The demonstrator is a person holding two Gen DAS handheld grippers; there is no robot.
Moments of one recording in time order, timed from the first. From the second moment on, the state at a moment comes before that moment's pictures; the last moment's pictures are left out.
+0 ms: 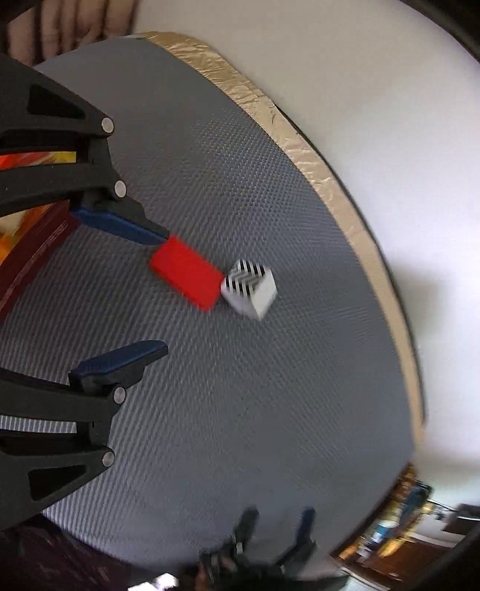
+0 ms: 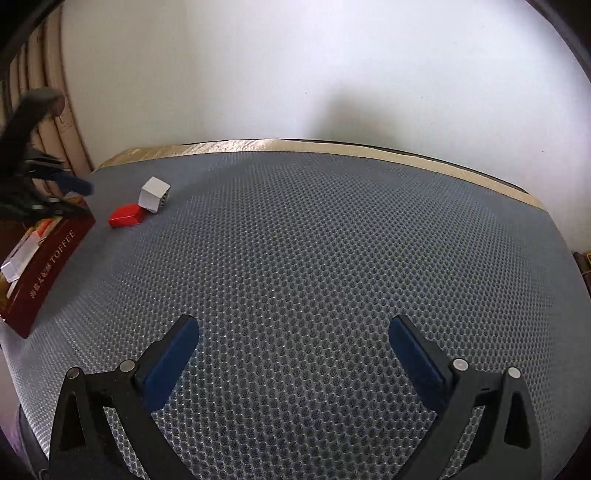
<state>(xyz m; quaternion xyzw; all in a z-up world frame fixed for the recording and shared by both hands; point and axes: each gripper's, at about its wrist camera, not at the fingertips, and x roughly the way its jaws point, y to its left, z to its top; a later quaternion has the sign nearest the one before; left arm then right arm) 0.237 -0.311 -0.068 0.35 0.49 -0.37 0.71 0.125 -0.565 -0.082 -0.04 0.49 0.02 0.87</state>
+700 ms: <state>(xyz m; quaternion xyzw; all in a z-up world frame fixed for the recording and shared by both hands) 0.265 -0.283 -0.097 0.17 0.60 -0.28 0.73 0.148 -0.550 -0.106 -0.04 0.53 0.03 0.85</state>
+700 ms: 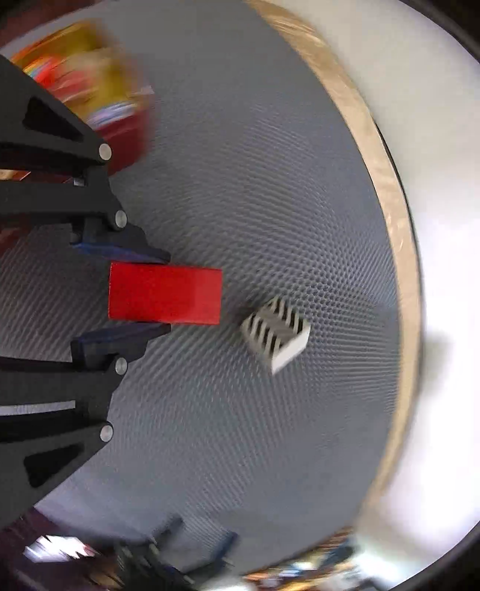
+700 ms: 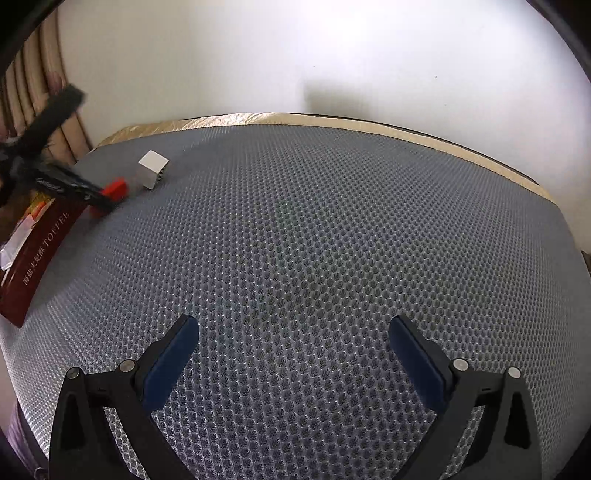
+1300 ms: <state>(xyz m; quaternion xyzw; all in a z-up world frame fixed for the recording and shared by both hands) 0.097 -0.206 -0.031 0.01 0.53 -0.24 0.81 0.250 -0.406 -0.092 -0.05 0.50 0.20 0.84</state>
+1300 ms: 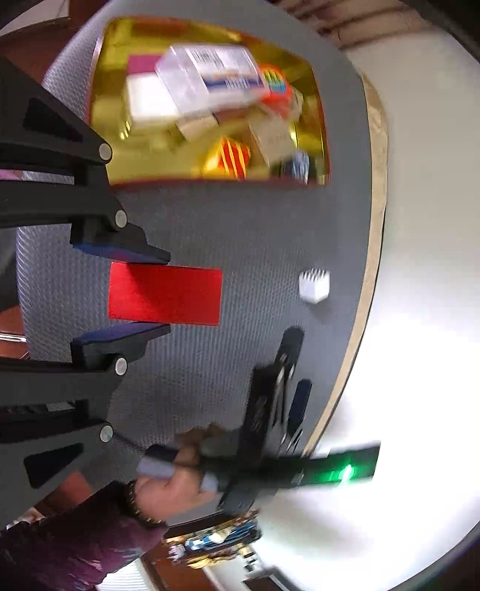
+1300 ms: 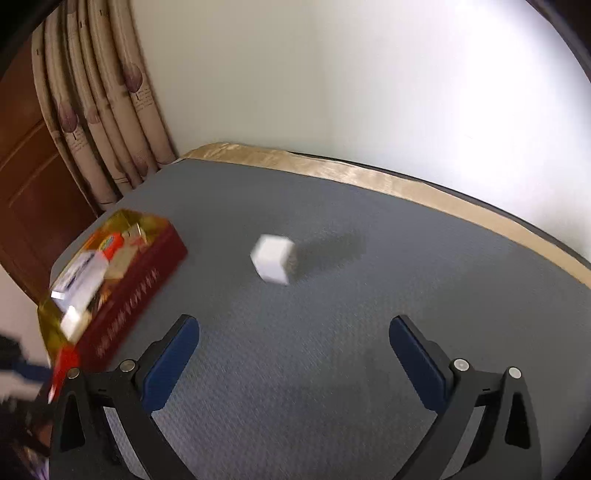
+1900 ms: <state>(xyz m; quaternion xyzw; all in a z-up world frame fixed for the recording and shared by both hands) 0.063 -0.072 0.008 -0.08 0.49 -0.12 0.86 0.307 -0.359 -0.156 -0.09 0.55 0.13 0.82</state>
